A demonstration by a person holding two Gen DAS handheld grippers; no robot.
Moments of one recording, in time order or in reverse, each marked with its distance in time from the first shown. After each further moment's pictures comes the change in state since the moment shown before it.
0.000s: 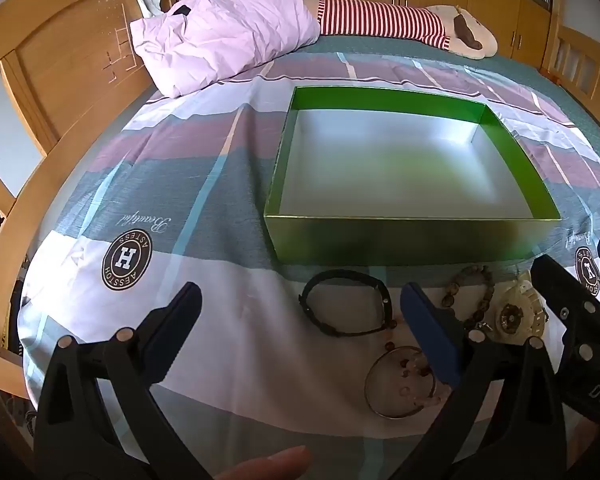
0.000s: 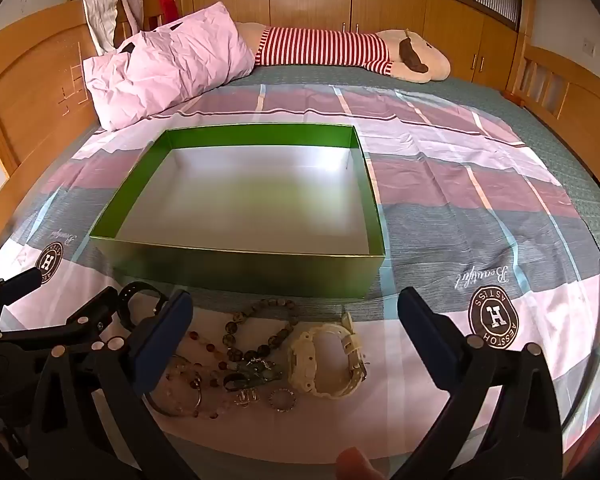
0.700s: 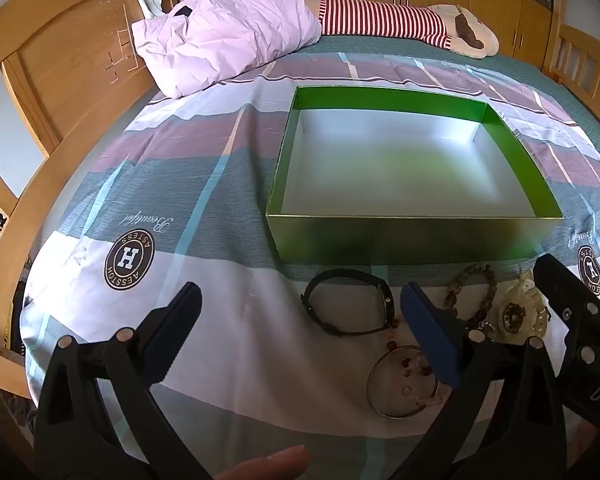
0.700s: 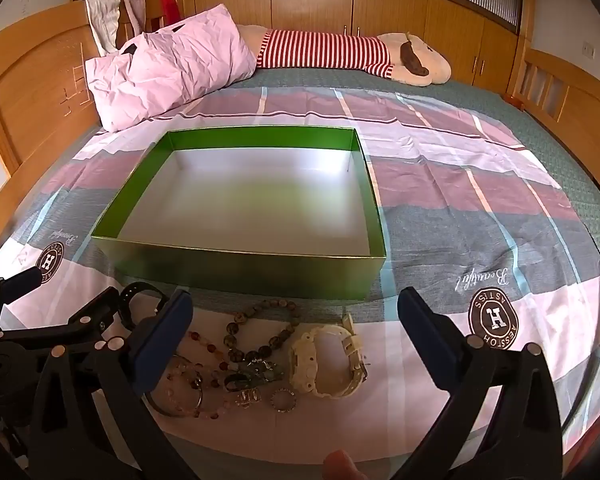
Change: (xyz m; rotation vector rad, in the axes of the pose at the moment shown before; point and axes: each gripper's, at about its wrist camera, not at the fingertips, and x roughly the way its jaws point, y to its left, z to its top) left arm 0.000 0.000 0.000 0.004 0.001 0.004; right arm -0.005 0.002 -0.002 -0.010 -0.007 -0.005
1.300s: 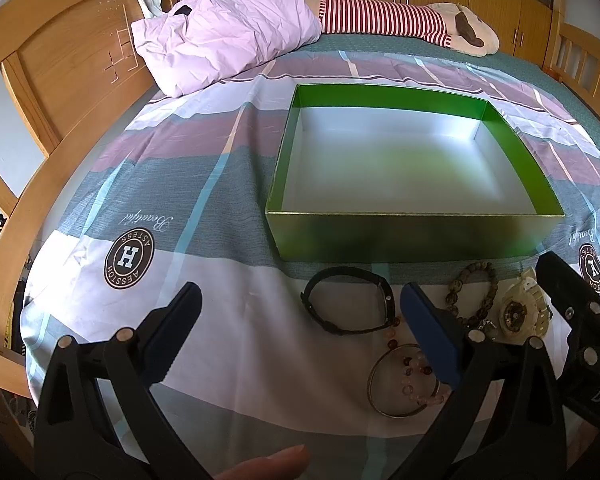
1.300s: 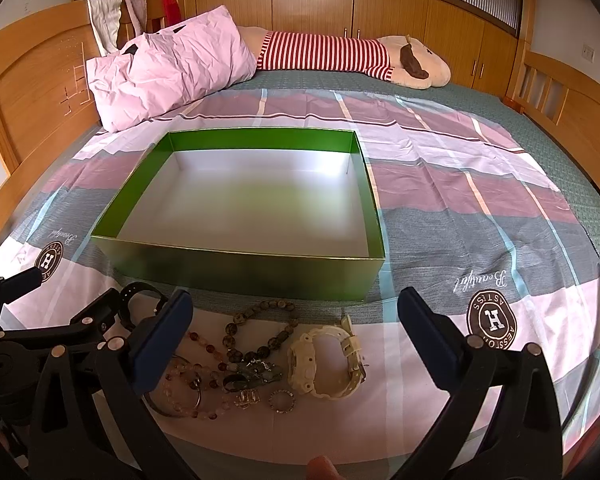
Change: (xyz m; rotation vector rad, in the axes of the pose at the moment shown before) left arm 0.000 -0.001 0.000 0.001 0.001 0.002; right arm 0.002 0.000 0.001 0.000 -0.002 0.001
